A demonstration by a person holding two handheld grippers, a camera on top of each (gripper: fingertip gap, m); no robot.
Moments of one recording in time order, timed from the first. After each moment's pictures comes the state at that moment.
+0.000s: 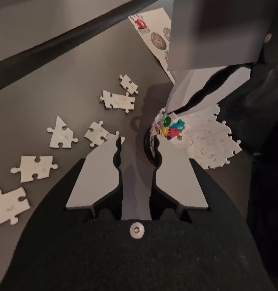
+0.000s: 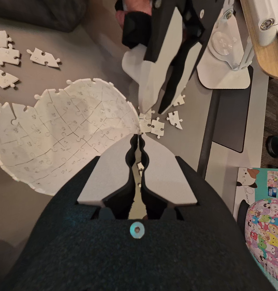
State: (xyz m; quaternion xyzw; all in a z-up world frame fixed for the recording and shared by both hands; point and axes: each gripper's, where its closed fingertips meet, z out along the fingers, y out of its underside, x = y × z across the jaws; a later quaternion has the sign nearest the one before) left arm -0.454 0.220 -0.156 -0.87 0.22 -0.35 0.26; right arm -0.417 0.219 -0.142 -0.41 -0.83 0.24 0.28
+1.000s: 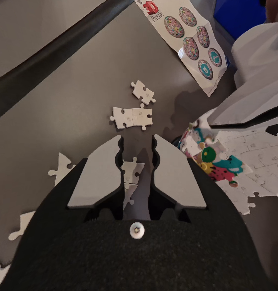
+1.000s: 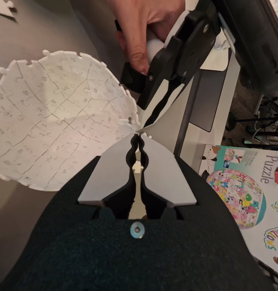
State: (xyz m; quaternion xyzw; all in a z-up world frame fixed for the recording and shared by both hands) left arm -0.429 0.256 -0.199 -0.87 0.27 -0.31 0.25; right arm -0.409 0.235 -0.136 -0.41 -0.85 0.08 0.32
